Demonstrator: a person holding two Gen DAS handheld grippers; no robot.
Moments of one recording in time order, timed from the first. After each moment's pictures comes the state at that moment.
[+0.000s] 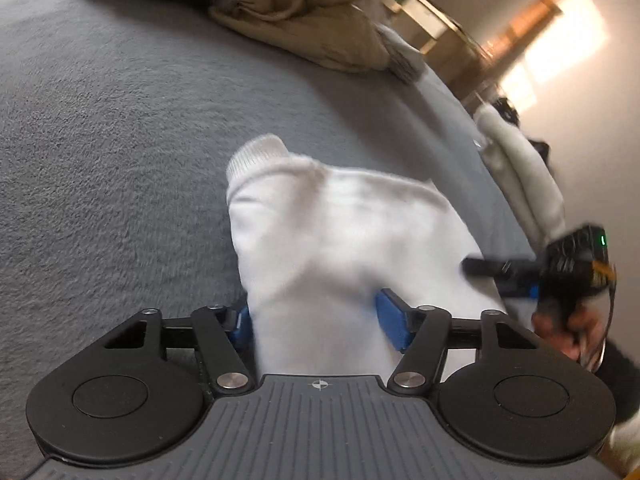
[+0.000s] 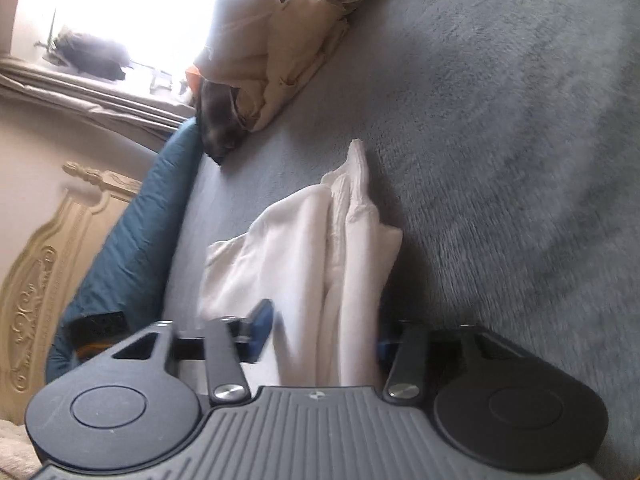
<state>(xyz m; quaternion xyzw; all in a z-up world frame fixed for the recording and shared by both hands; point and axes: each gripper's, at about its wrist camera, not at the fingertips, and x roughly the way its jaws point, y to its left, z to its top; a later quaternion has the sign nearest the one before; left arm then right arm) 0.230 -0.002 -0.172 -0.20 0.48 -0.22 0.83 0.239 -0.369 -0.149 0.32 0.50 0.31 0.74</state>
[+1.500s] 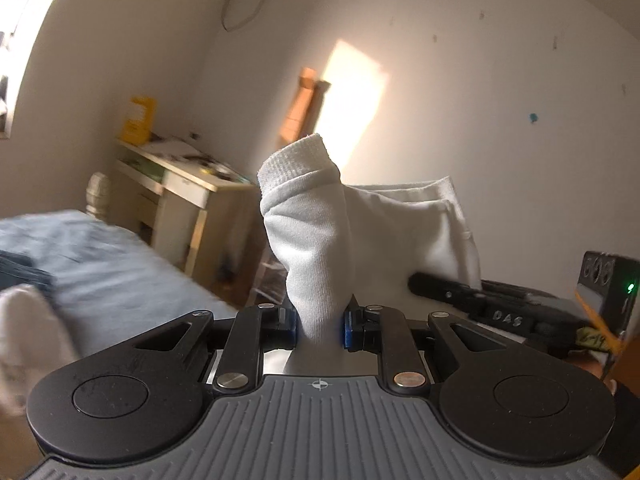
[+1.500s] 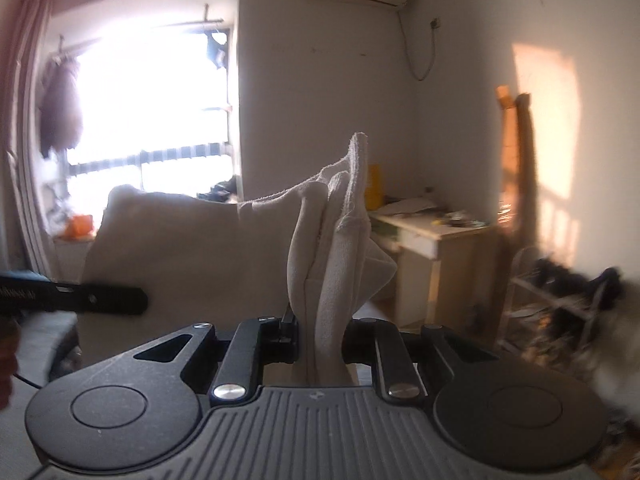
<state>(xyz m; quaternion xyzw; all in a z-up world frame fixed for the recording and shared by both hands) 0.297 -0.355 0.174 -0.12 0.20 -0.44 0.87 0.223 -0.614 0.233 0.02 0.14 0.02 0.99</state>
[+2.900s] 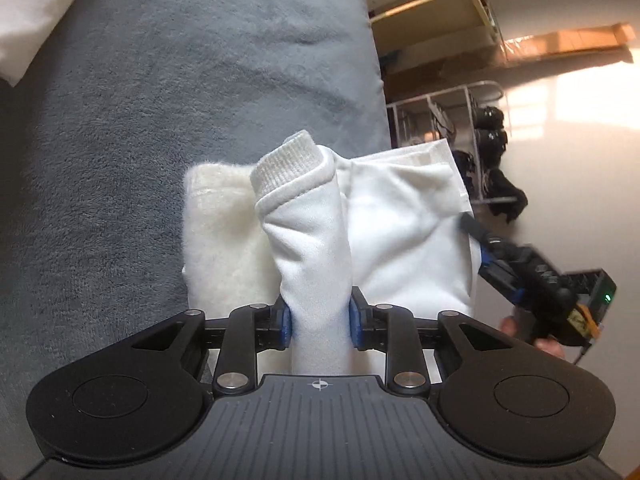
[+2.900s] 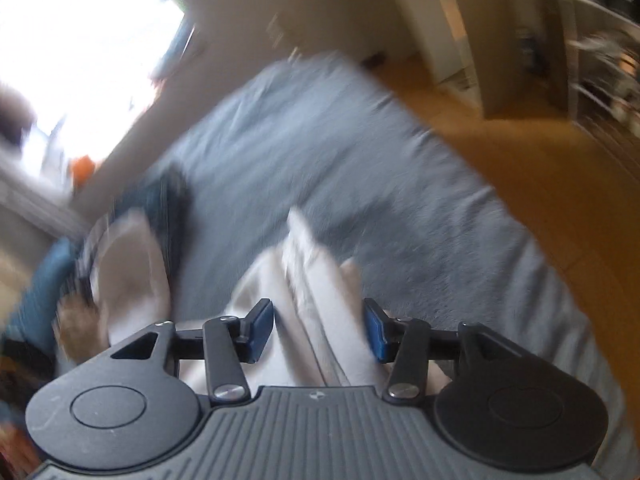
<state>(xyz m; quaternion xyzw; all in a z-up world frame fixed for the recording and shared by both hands) 0.511 -0.423 -0.093 -0.35 0.60 -0.21 0.68 0.522 -0.777 -0.010 0.26 0.43 0.11 0.86</state>
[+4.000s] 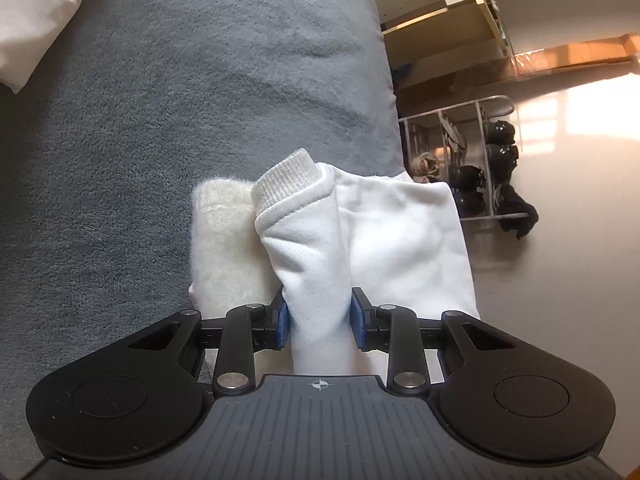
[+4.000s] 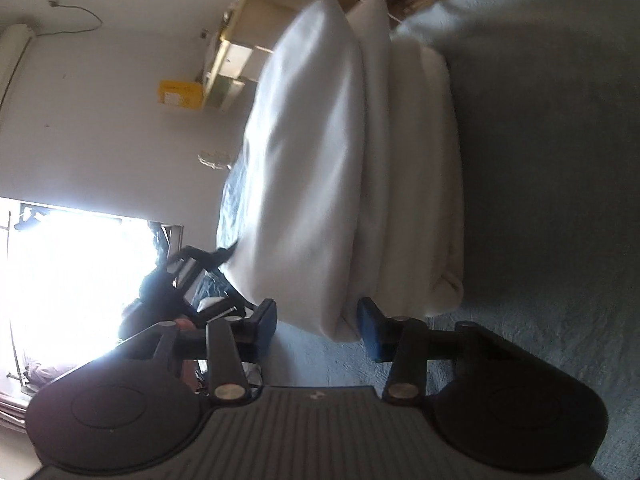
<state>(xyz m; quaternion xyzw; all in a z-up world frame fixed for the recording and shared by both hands) 0.513 -0.430 -0.092 -0.35 0.59 -0.18 0.71 0.191 -0.706 -0.102 0.59 0.30 -0.03 0.74</state>
